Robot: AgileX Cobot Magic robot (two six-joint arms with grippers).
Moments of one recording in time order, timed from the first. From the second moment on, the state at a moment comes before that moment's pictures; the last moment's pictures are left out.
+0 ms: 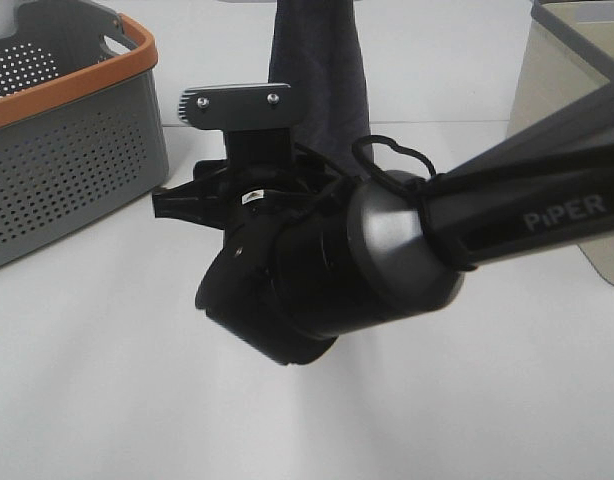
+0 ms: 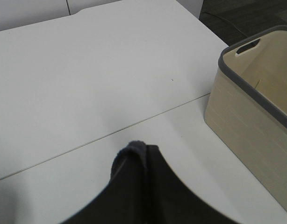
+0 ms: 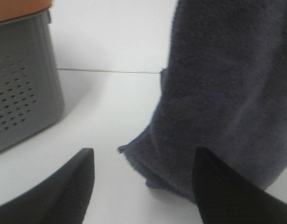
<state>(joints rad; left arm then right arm) -0.71 2.05 -2.40 0.22 0.95 -0.29 1.07 2.05 -1.11 1.34 -1.01 -0.77</state>
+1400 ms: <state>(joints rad) -0.78 2.07 -2.40 0.38 0.92 -0.46 0.95 2.13 -1.35 1.73 -1.08 -0.95</state>
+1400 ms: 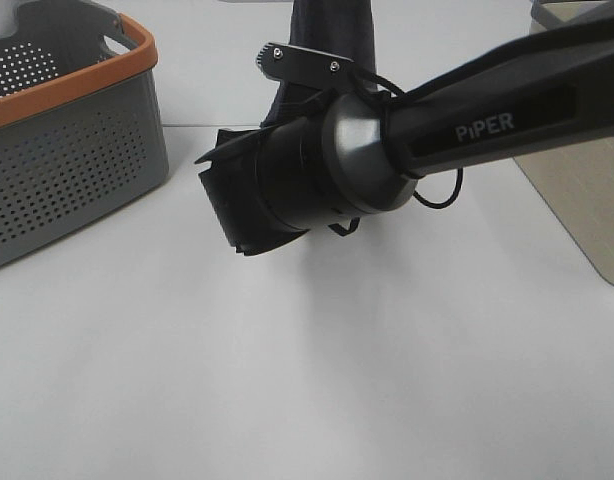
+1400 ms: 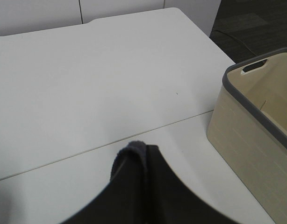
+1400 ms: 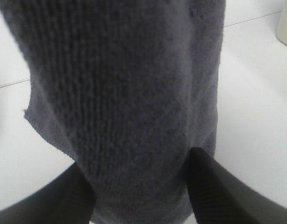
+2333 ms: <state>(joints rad) -0.76 2.07 -2.40 0.48 0.95 -0.46 0.95 2.13 -1.35 1.75 -1.07 -1.48</state>
